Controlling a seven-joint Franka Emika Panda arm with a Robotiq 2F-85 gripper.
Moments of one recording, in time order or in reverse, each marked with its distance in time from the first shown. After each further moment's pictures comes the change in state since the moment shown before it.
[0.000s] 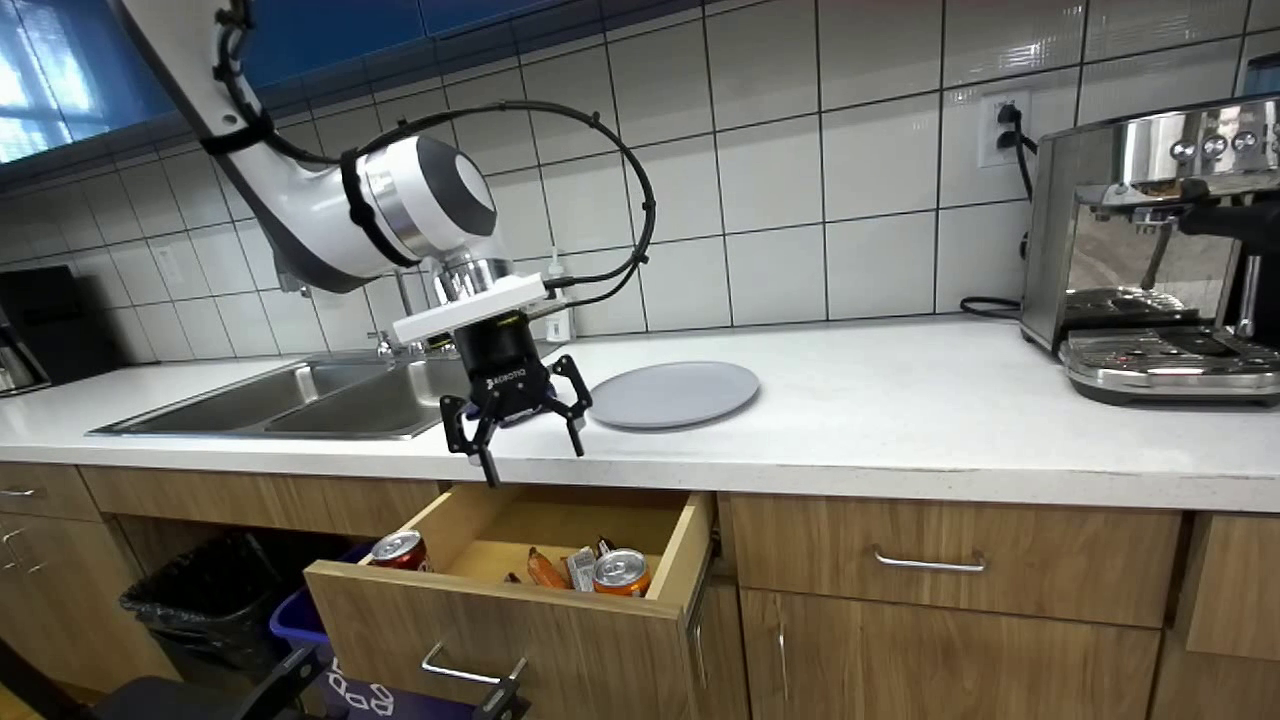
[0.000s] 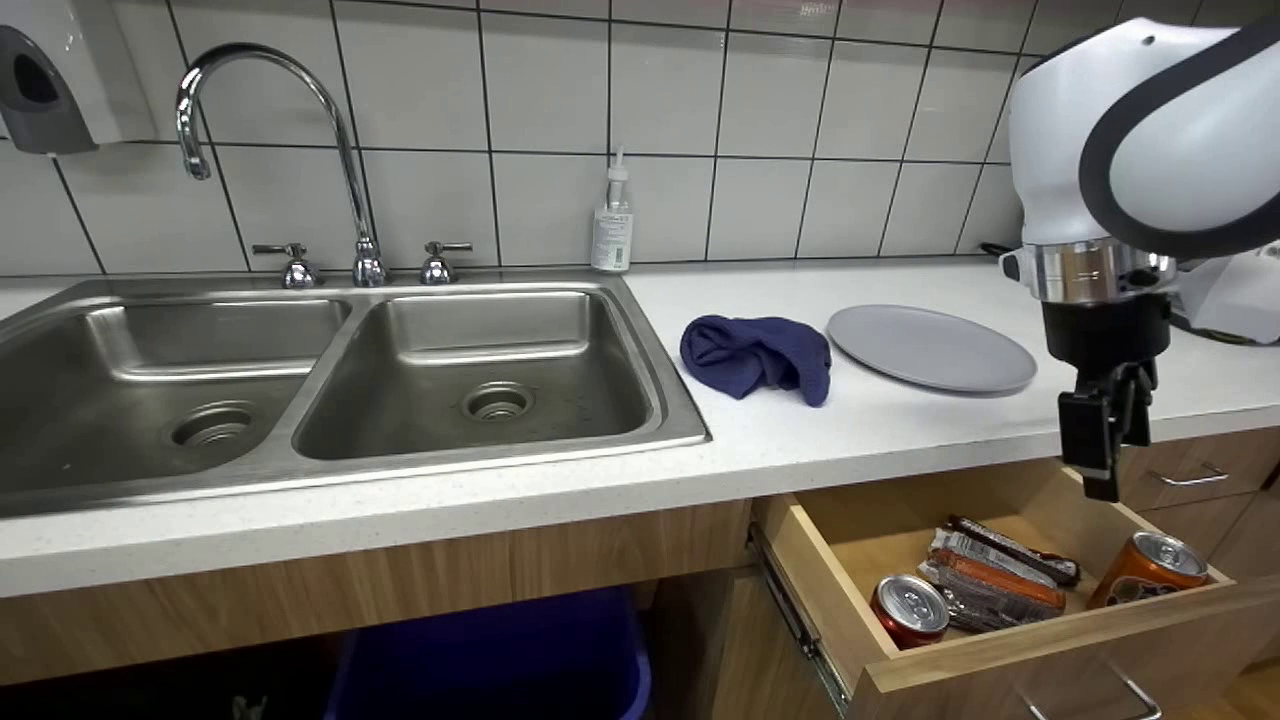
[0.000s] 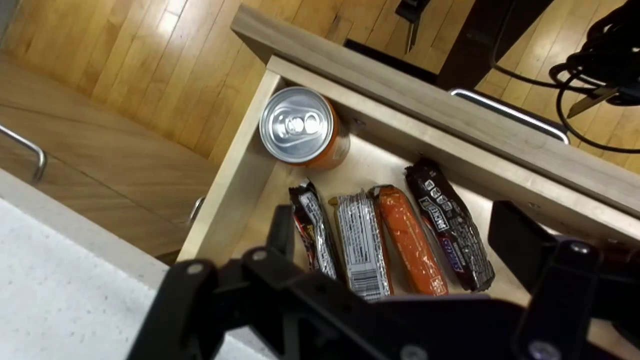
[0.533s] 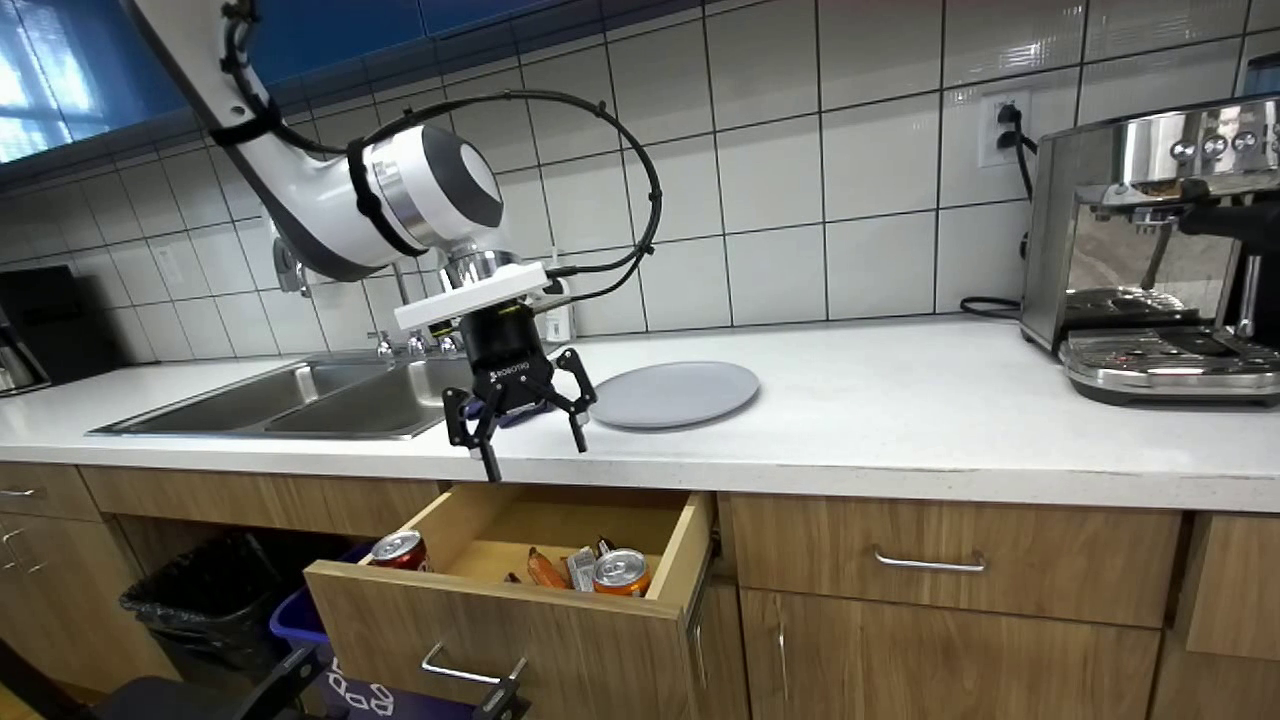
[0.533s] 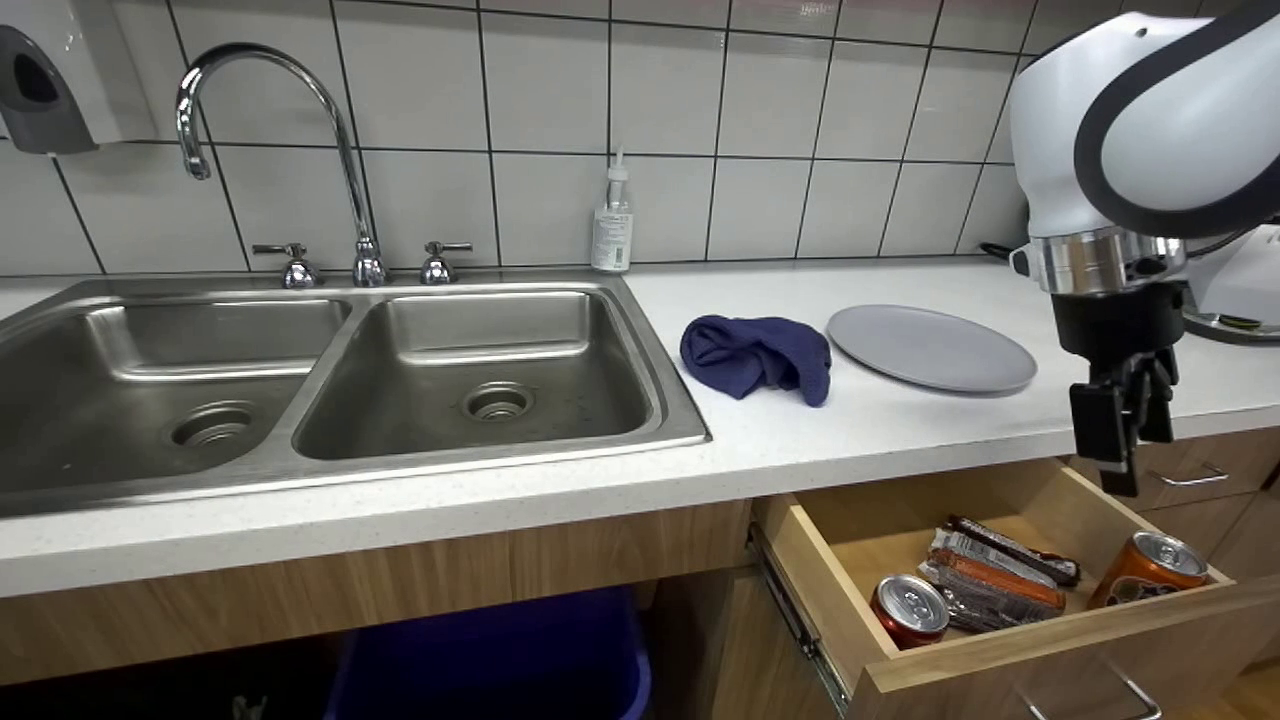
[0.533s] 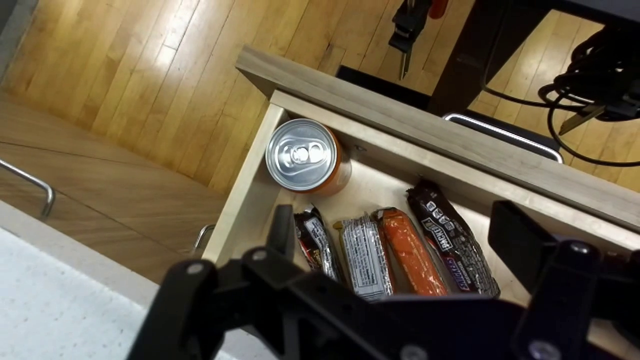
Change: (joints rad) arm -0.009 -0.003 -0.001 0.024 0.019 -0.073 0.002
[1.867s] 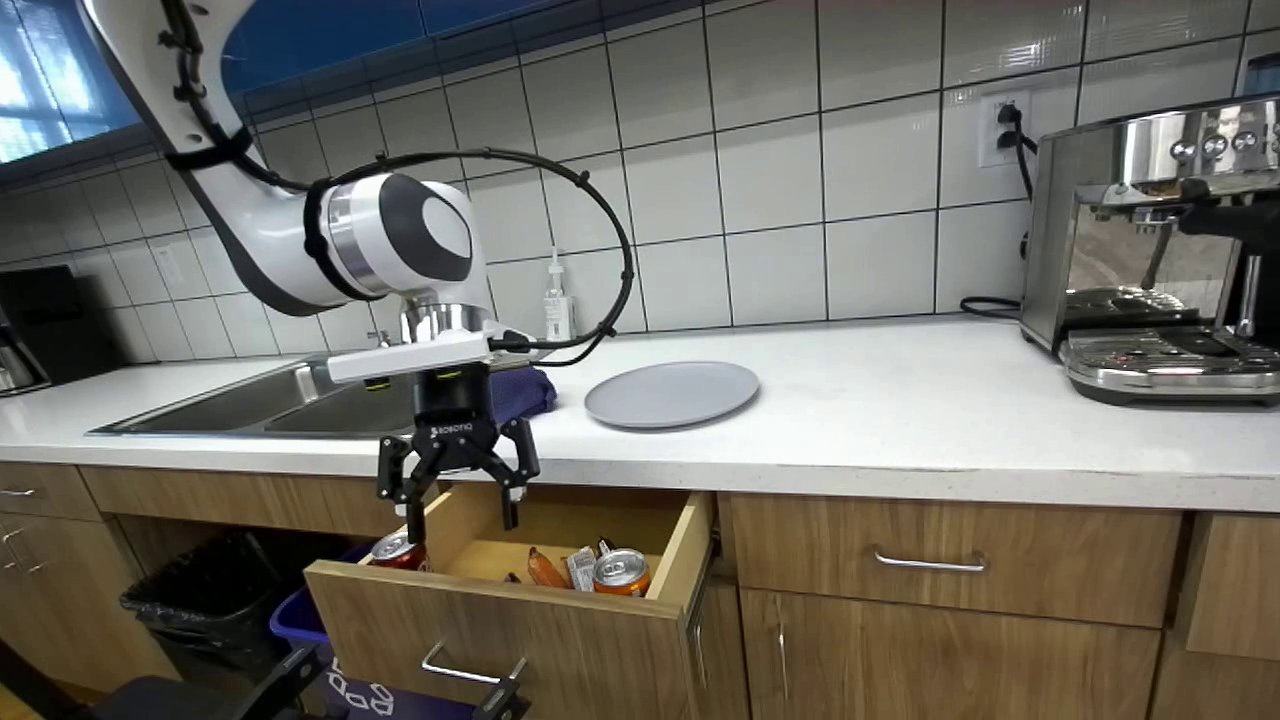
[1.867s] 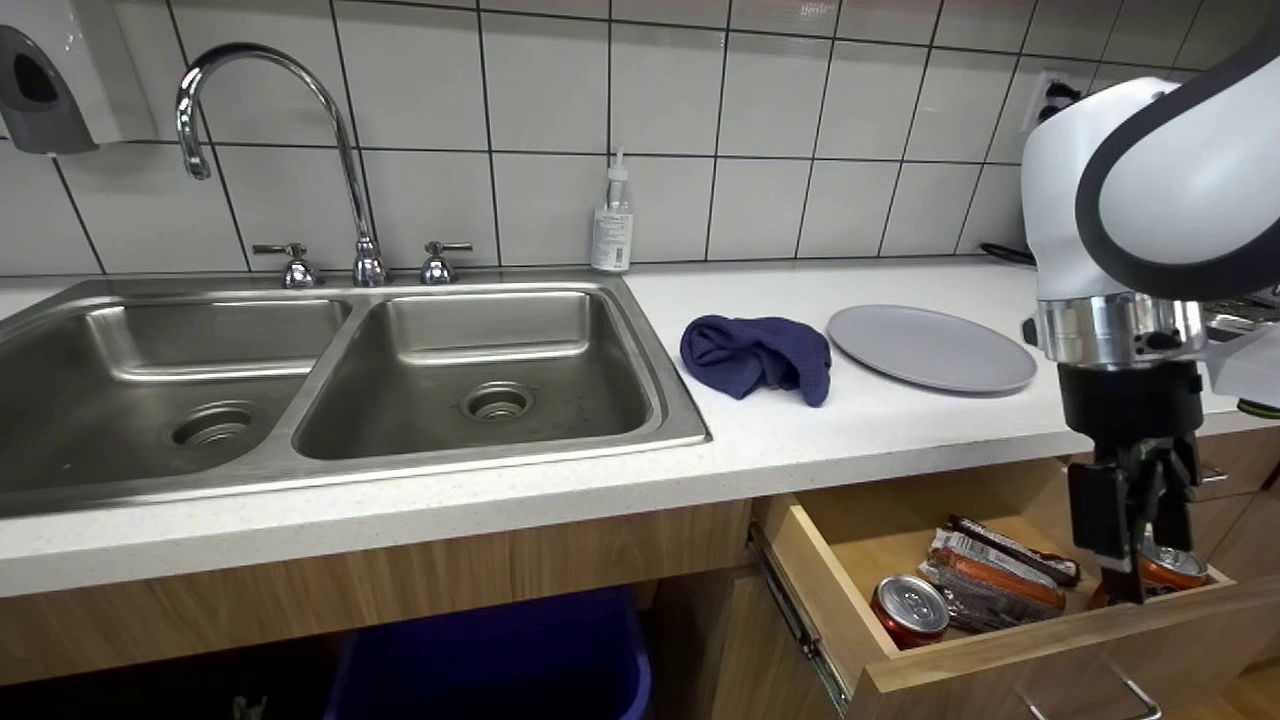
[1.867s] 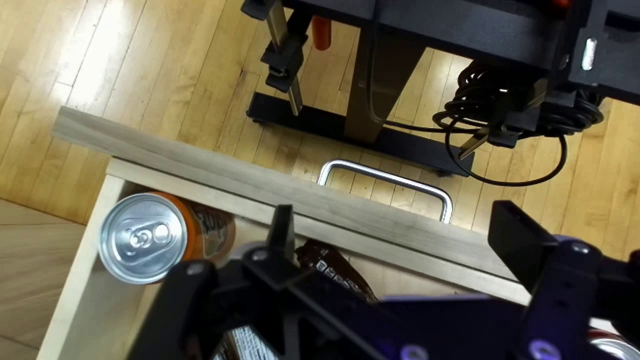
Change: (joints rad) arm 0.001 0.004 0.052 -0.132 0.205 0.065 0.005
